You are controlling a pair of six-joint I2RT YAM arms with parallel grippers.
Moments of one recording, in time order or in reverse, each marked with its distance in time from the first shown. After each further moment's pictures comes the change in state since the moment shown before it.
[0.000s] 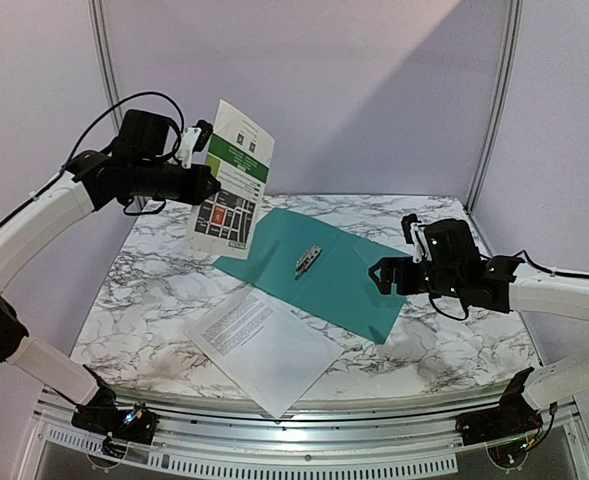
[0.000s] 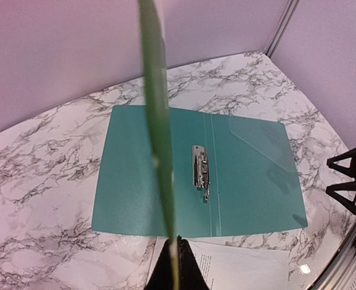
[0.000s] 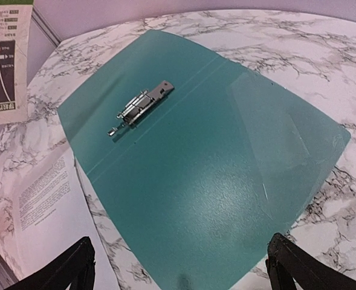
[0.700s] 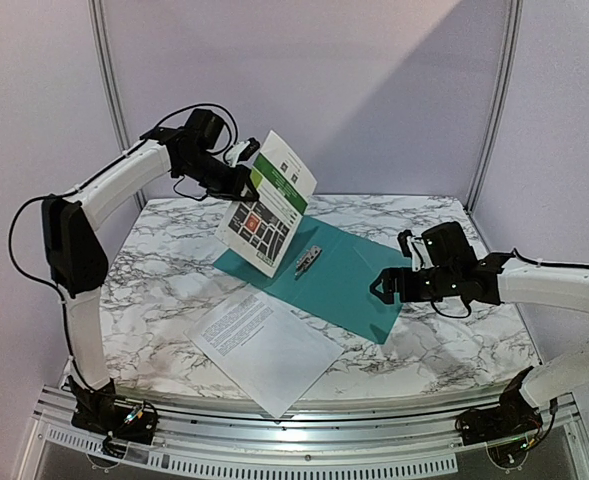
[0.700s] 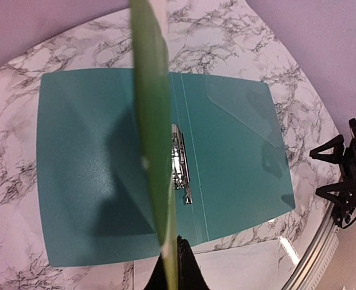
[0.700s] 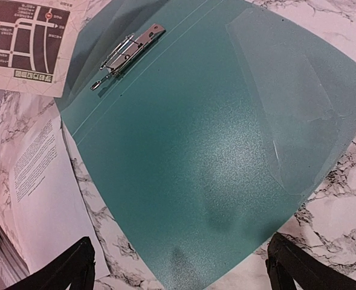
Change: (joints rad) left arm 0.099 0.609 0.572 -0.281 0.340 0.102; right arm -0.103 0.088 -0.021 -0.061 -0.226 -0.005
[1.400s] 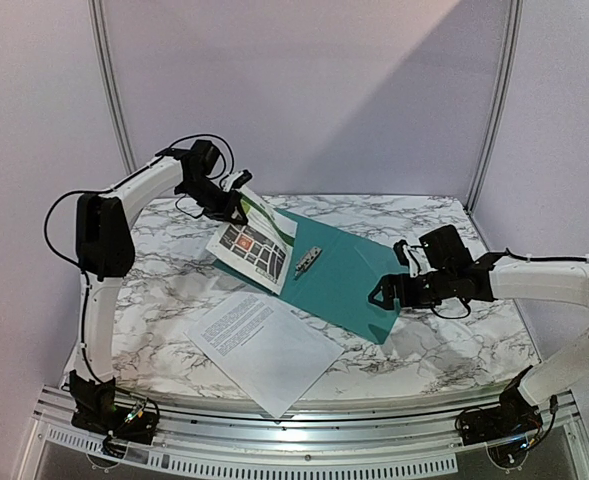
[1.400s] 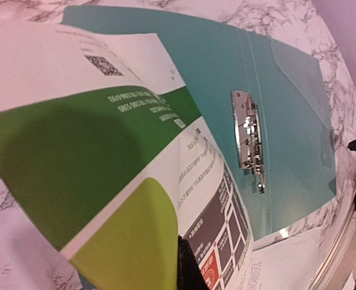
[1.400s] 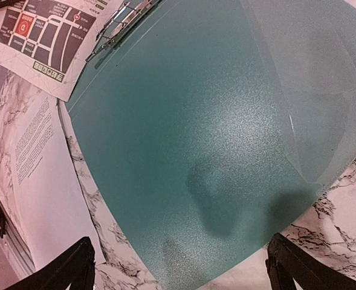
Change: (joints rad) left arm 0.130 0.309 0.163 -0.111 0.109 0.151; right arm -0.054 0.071 -0.002 -0.014 -0.141 -0.018
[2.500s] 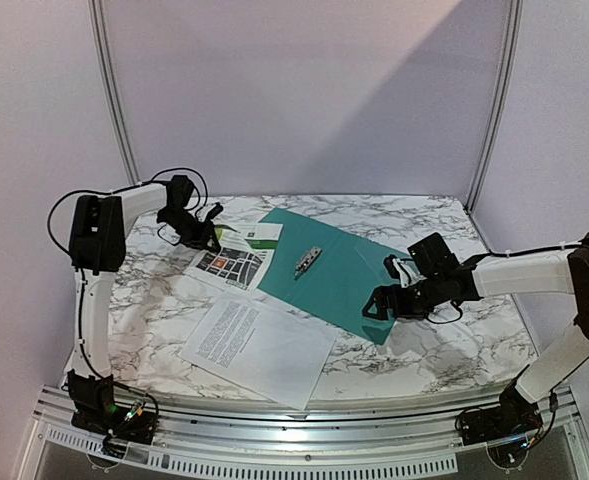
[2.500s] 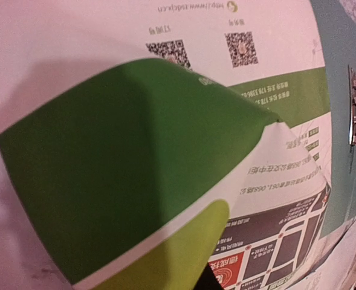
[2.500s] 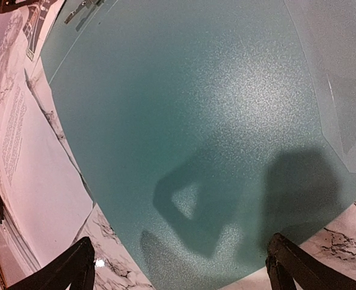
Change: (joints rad) left arm 0.161 0.080 -0.232 0.137 -0.048 0.073; right arm 0.000 0.138 0.015 0.001 -0.085 -0.004
